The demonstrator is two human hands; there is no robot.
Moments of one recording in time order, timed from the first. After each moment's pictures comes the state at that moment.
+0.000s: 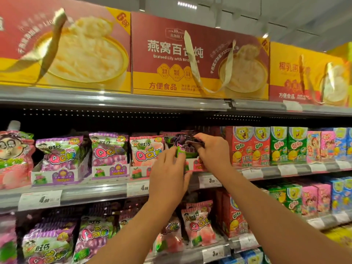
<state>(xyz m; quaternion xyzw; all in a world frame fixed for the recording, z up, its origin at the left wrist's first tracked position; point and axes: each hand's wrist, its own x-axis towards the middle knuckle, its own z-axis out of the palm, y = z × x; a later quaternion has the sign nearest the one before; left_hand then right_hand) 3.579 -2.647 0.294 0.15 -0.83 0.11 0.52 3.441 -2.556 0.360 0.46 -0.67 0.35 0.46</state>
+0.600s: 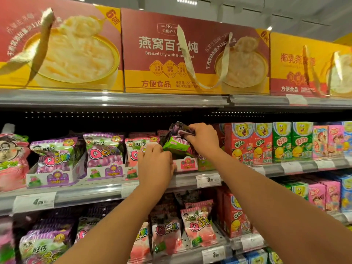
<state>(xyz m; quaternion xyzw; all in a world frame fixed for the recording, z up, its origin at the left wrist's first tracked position) 3.566 -2.674 0.320 0.28 -0.84 0.14 0.44 3.414 -2.586 0.391 0.47 -0.73 0.38 0.31</state>
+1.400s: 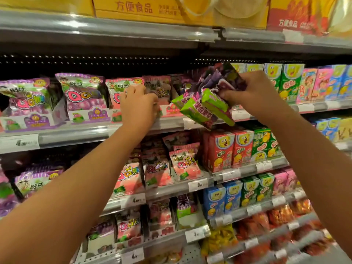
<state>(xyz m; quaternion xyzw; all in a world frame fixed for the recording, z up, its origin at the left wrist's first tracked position) 3.572 -2.679 0.315 0.23 -0.85 0.13 0.46 3.424 -2.418 0.352 0.51 -0.68 0.47 0.21</state>
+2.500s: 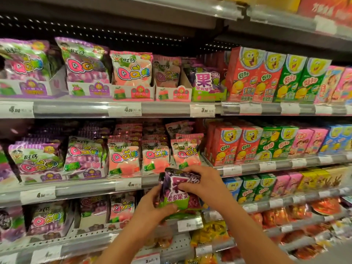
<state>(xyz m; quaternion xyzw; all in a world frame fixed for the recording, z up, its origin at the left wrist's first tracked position) 3.642 -2.588 0.058 0.23 -0.68 -0.66 0.22 3.475 -2.473 0.120 0.52 -0.74 0.43 -0.03</state>
